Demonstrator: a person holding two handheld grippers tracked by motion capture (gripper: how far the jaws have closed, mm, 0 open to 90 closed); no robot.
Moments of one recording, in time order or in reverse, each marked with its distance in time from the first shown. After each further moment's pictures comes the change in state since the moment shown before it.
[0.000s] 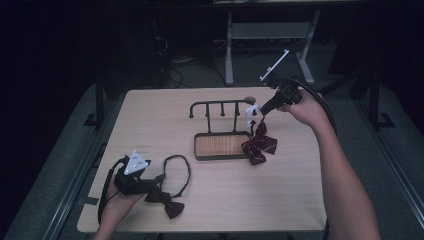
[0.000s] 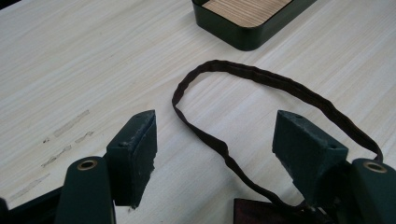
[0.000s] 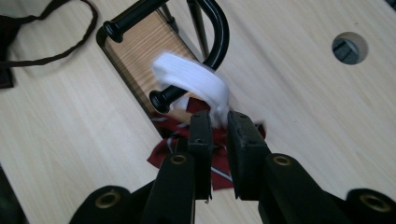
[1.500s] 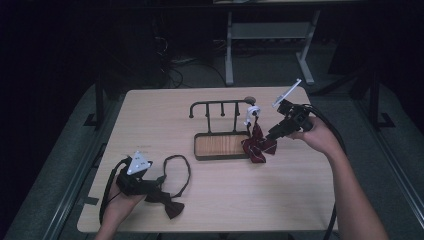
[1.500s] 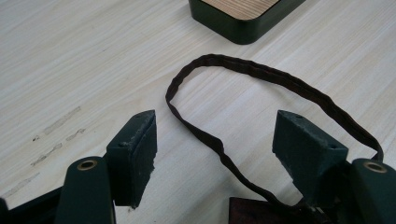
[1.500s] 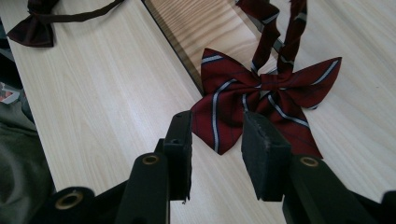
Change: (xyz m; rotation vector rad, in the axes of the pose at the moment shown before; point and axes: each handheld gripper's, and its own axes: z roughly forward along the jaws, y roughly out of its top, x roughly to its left) left arm -0.003 -0.001 0.005 0.022 -0.010 0.003; right arm 0.009 -0.070 0.032 -0.034 0.156 -0.018
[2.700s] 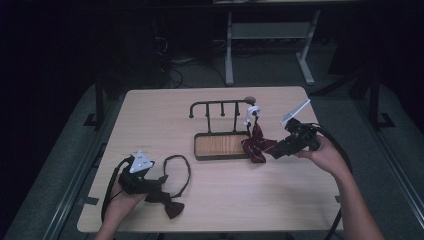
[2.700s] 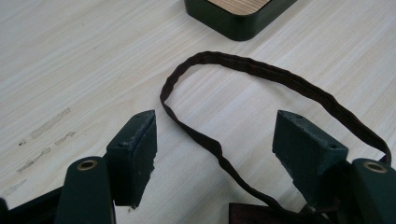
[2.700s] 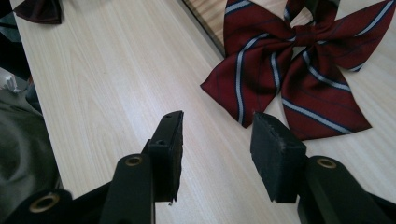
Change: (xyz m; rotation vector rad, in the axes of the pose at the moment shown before) left arm 0.001 0.001 0.007 0.012 -0.022 0.006; right arm 0.012 -0.049 0.018 -0.036 0.034 0.016
